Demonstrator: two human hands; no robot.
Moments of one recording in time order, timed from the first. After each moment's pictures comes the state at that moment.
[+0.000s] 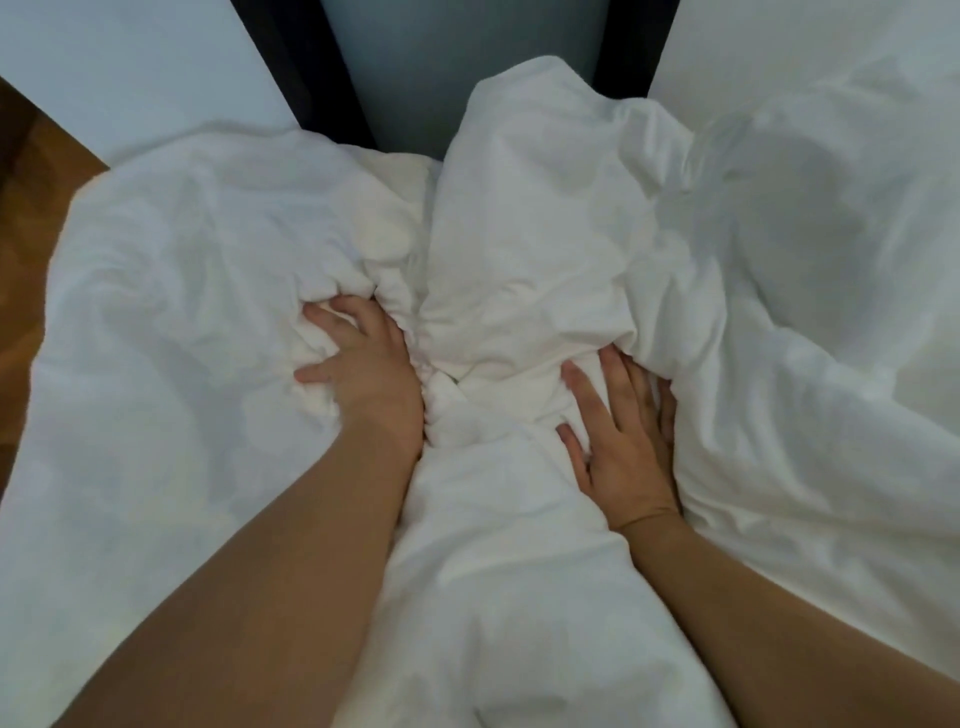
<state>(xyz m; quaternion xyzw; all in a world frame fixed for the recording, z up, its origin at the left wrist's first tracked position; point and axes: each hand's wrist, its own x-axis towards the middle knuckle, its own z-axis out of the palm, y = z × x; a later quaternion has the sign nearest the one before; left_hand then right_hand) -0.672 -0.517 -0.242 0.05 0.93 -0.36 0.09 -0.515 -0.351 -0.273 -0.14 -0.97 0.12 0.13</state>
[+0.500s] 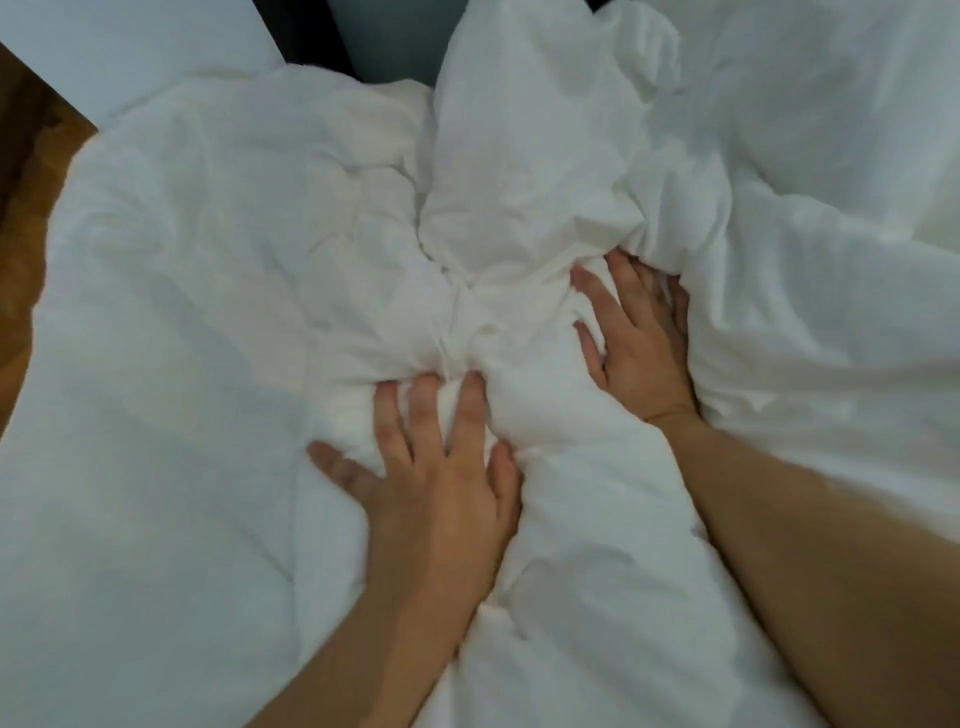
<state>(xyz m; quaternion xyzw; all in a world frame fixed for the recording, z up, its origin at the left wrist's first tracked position) -0.499 -0.563 -0.215 0.21 0.97 -0.01 0.09 -0.523 -0.343 -0.288 -0.12 -0.97 0.08 0.20</state>
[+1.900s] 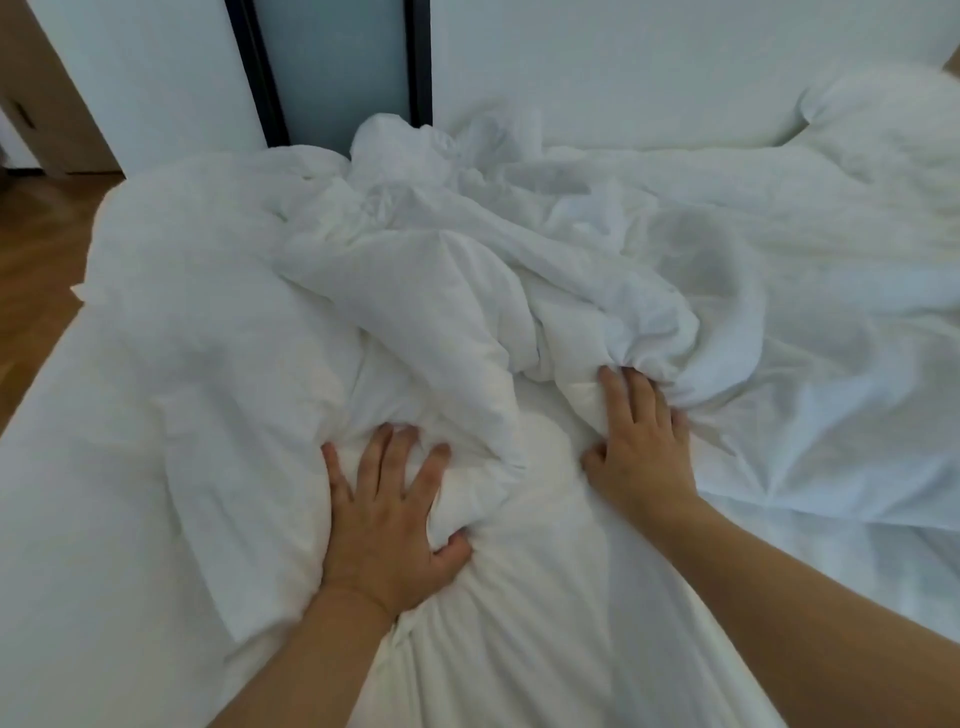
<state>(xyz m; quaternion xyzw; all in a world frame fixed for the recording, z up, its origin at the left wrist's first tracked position) -0.201 -0.769 -0.255 0.46 0.88 0.09 -0.10 -0.074 -0.536 -0.234 -0.38 -0.92 -0.02 0.11</state>
